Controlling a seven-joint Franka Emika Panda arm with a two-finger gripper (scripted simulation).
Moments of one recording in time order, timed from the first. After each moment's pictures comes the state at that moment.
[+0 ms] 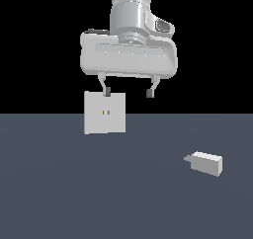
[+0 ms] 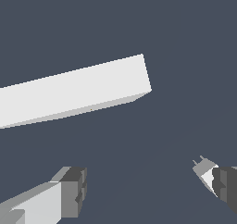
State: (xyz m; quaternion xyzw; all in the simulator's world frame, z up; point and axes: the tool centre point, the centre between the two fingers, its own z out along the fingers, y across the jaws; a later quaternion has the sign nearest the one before) arm -0.026 -0.005 0.143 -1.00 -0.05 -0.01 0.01
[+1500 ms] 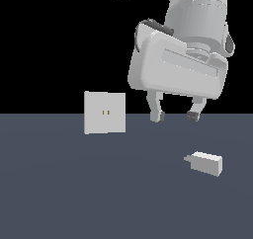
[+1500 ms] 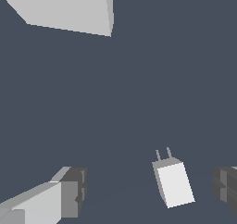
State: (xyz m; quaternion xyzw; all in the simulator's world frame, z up) arm -0.074 -0.090 0.094 -0.96 -0.26 -0.08 0.03
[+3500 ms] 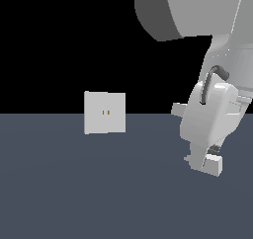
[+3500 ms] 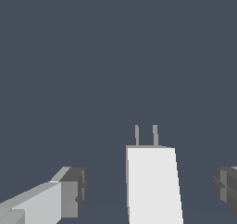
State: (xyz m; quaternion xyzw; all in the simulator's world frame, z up) arm -0.079 -0.140 0.027 -0.92 -0.36 -0.12 0.05
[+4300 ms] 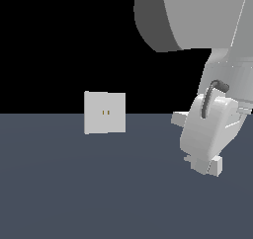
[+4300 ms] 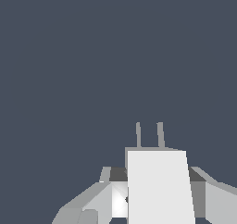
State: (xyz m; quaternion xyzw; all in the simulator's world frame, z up) arm -0.078 -0.140 0.012 -0.92 -0.36 -0.12 0.05
